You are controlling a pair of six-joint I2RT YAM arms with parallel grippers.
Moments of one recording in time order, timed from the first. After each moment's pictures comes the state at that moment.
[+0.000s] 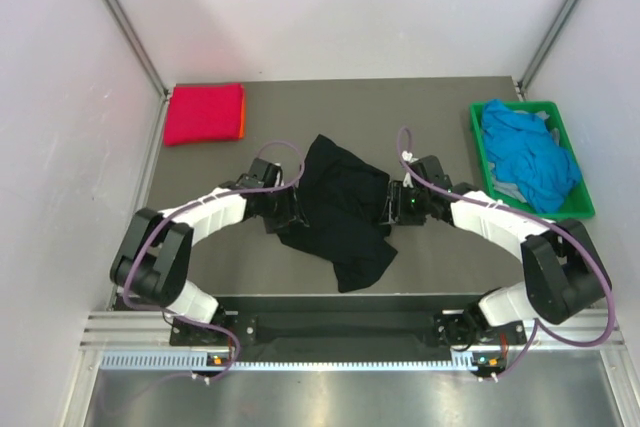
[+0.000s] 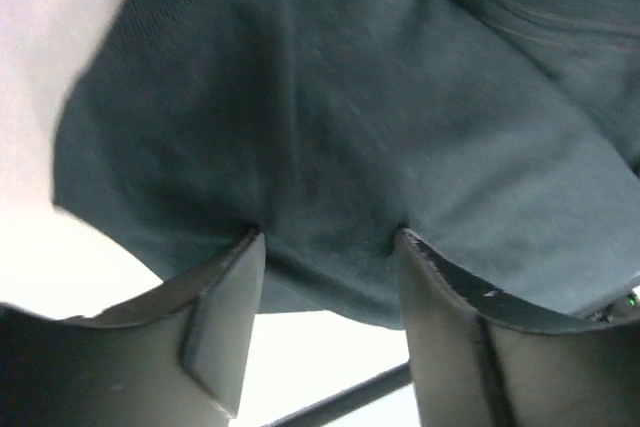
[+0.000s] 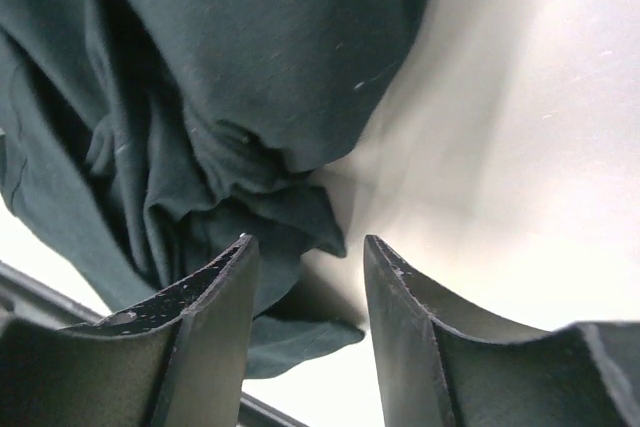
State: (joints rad) left arm -0.42 1.51 0.79 -0.34 0.27 -0.67; right arm 0.47 1.40 0.75 -0.31 -0.21 0.49
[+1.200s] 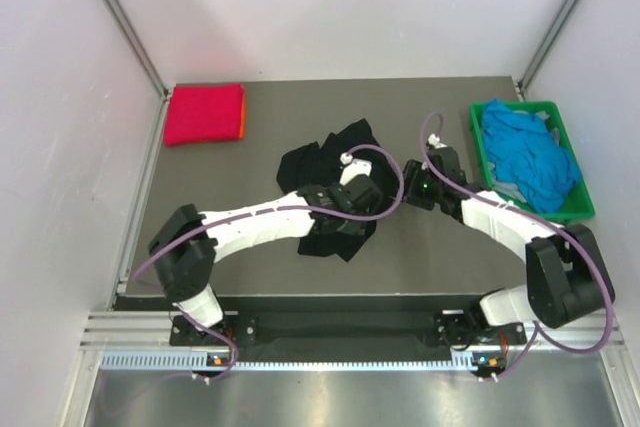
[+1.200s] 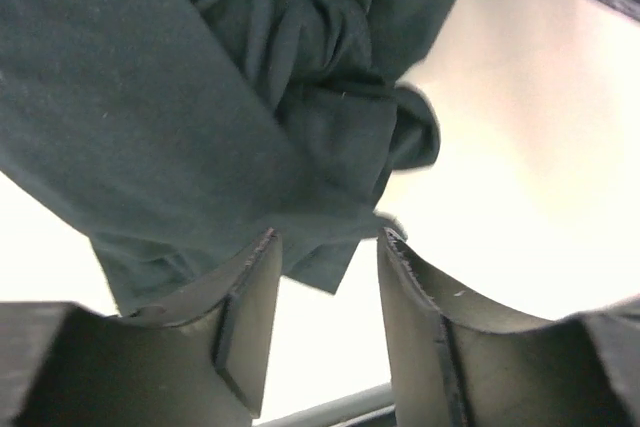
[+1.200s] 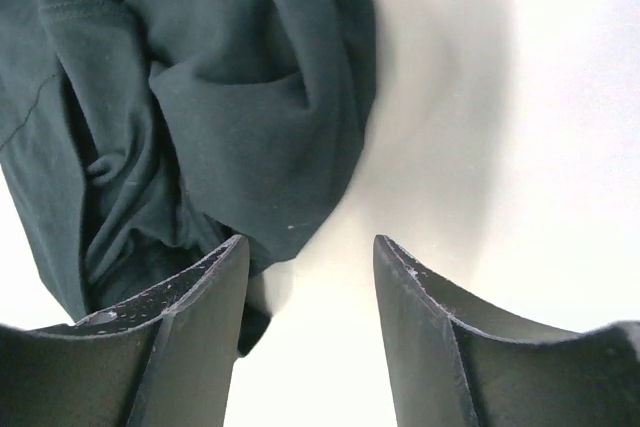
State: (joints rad) left arm -1.02 1.64 1.21 -0.53 -0.32 -0.65; right arm 0.37 1.39 0.74 -0.14 -0.10 0.62
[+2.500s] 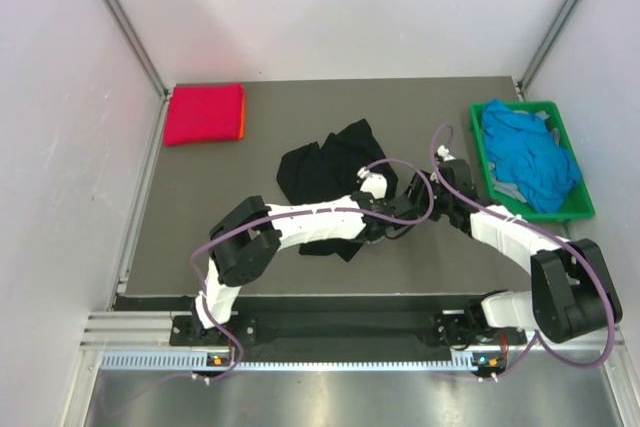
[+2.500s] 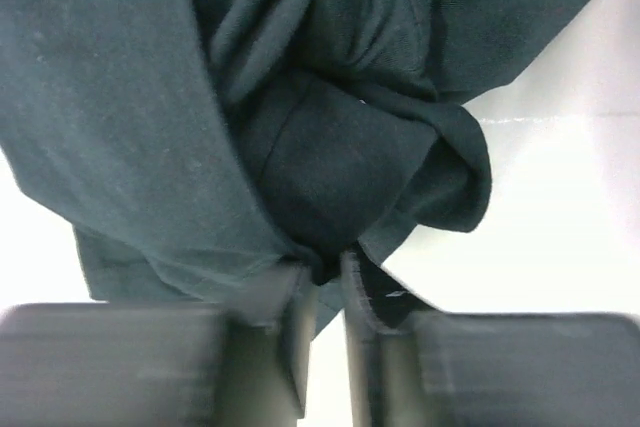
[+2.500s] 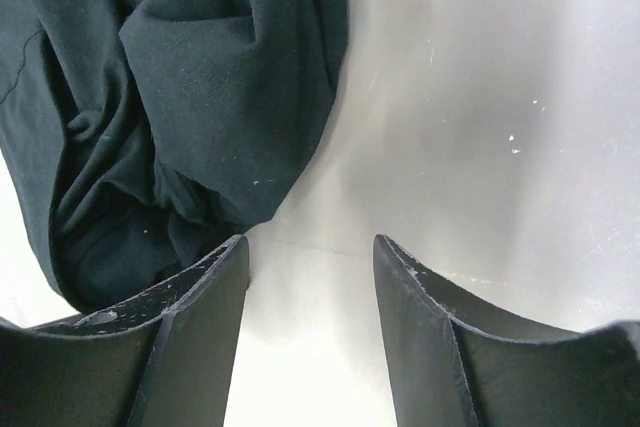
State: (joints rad) left arm -1.14 2.02 1.53 -0.85 -0.60 -0.97; right arm 0.29 1.29 0.60 -0.07 -0.20 0.61
